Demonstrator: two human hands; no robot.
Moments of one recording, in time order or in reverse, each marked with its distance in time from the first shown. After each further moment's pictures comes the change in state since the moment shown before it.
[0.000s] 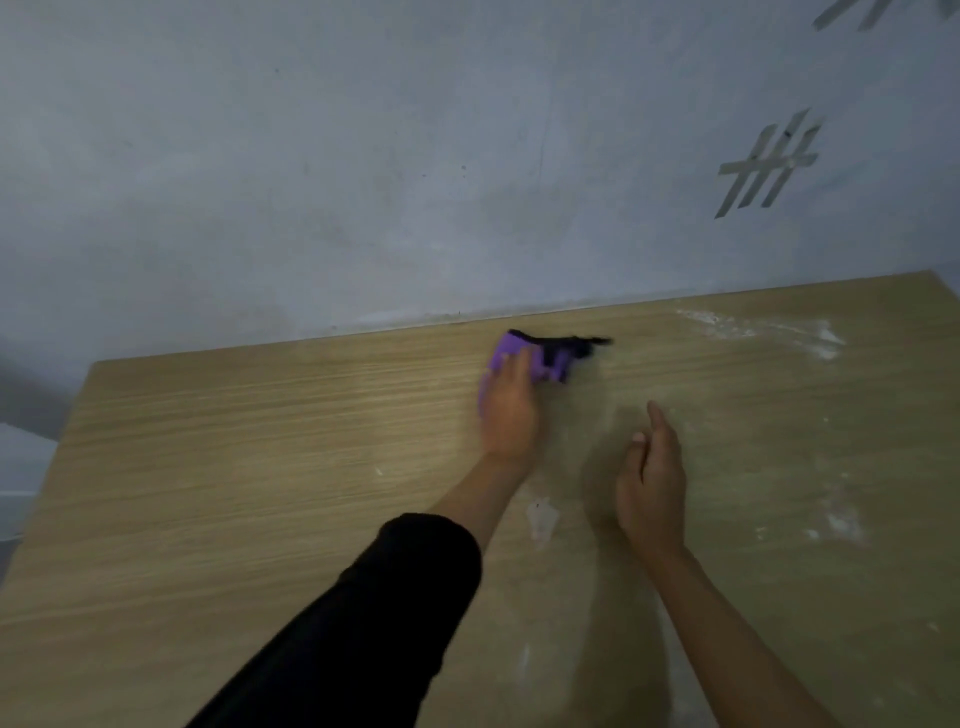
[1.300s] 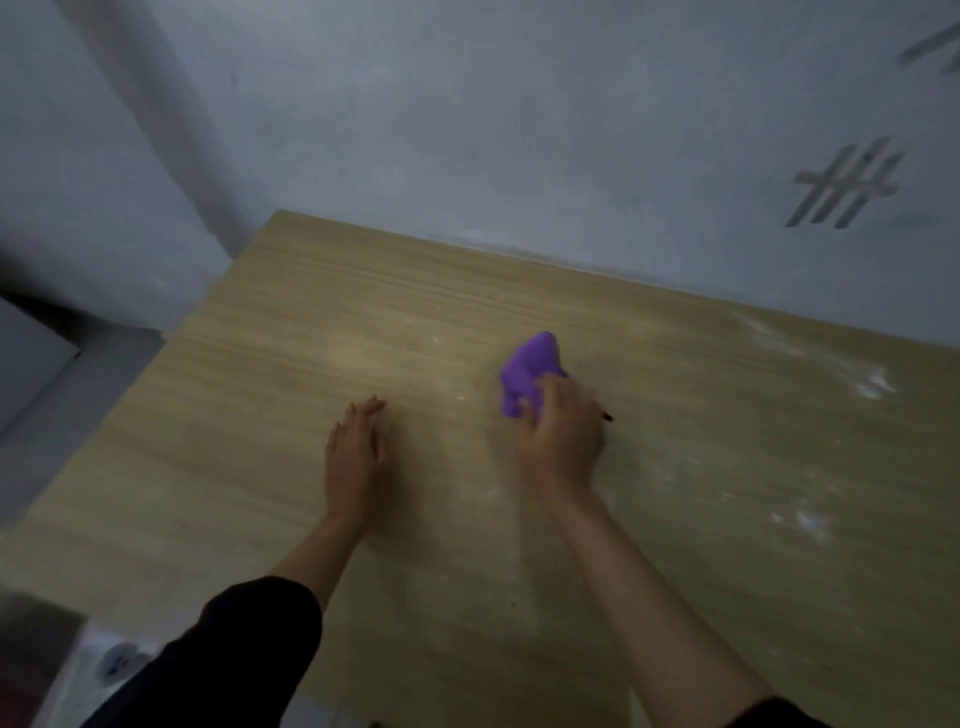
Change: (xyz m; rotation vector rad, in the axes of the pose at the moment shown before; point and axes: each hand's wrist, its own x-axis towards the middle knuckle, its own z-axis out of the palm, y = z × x) left_hand -0.246 -0.071 -0.100 0.229 0.333 -0.472; right_hand -0.089 -0.049 -0.018 -0.257 -0.207 -0.678
